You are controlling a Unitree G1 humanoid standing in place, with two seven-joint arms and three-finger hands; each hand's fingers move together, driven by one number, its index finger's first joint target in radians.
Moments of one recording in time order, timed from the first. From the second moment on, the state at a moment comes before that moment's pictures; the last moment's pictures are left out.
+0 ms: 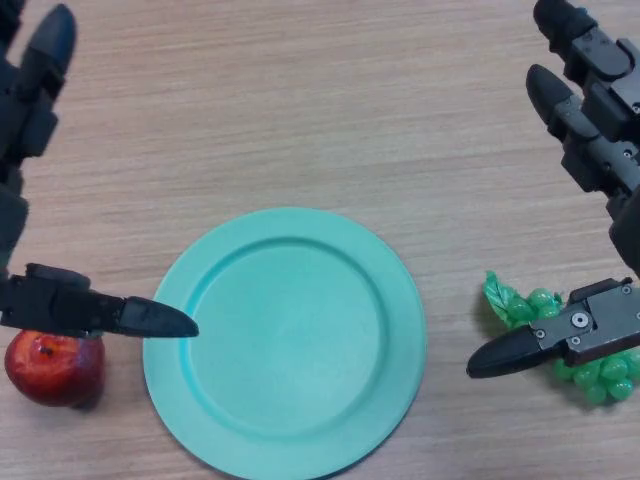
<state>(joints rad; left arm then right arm) -0.04 0.31 0.33 -0.85 -0.38 0.38 -0.18 -0.12 -0.26 -0.07 -0.98 0.13 0.73 0.18</state>
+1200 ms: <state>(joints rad) -0.05 0.31 0.33 -0.71 -0.34 0.34 -0.22 0.04 -0.26 -0.07 -0.09 -0.32 0.00 0.18</state>
